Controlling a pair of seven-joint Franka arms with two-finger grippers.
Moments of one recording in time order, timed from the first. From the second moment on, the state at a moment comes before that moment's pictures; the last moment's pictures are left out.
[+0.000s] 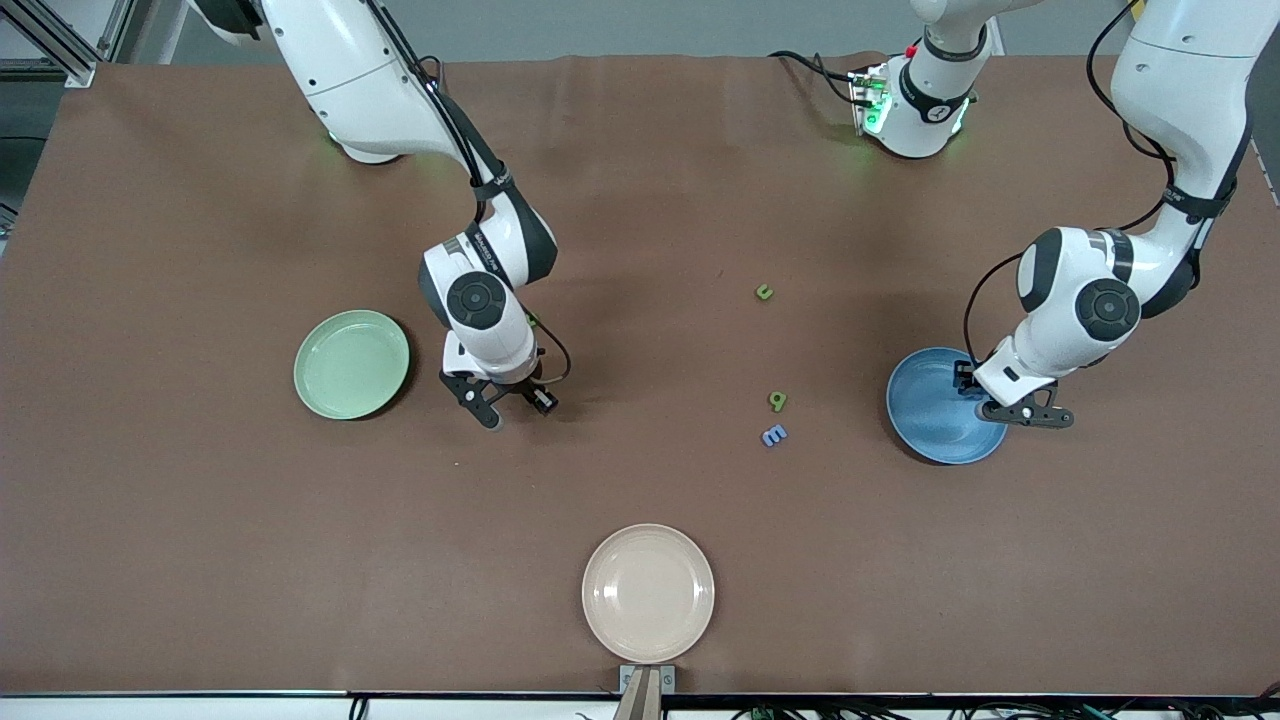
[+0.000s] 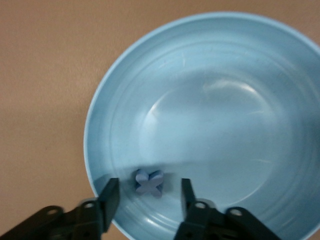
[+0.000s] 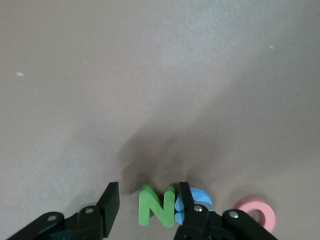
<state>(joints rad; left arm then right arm) 0.28 0.42 -0.27 -2.18 0.29 2.55 -0.05 0.62 0.63 -0.09 -1.85 0.05 2.53 1.31</state>
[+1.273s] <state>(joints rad) -0.03 0.60 -0.42 -1.86 0.29 2.46 -1.14 0.64 0.68 -0.07 -1.74 0.05 2.37 1.33</state>
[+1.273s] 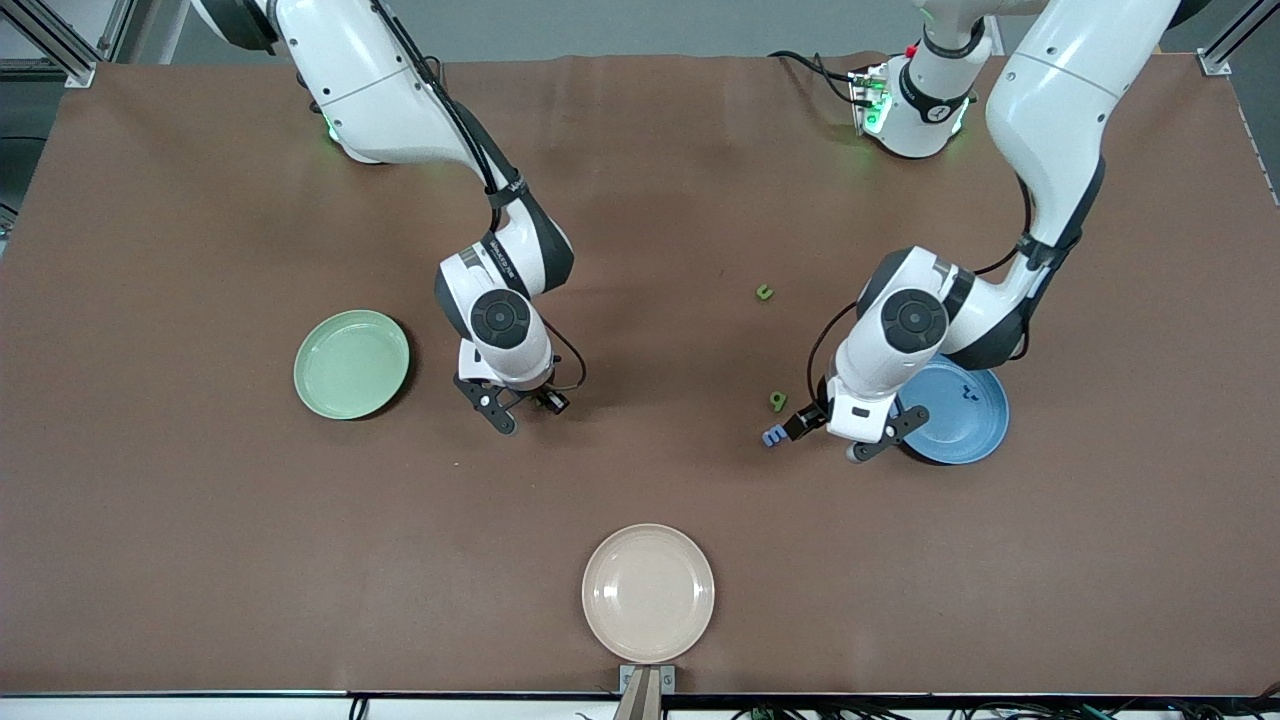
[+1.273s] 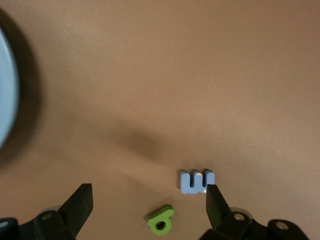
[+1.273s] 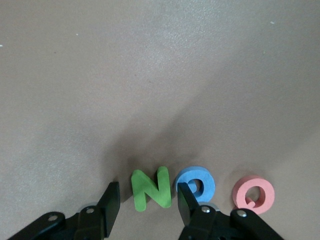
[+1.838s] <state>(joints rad) -0.10 0.67 -0.39 -1.82 0.29 2.46 -1.20 0.64 0.69 -0.07 -1.72 0.05 2.37 1.34</state>
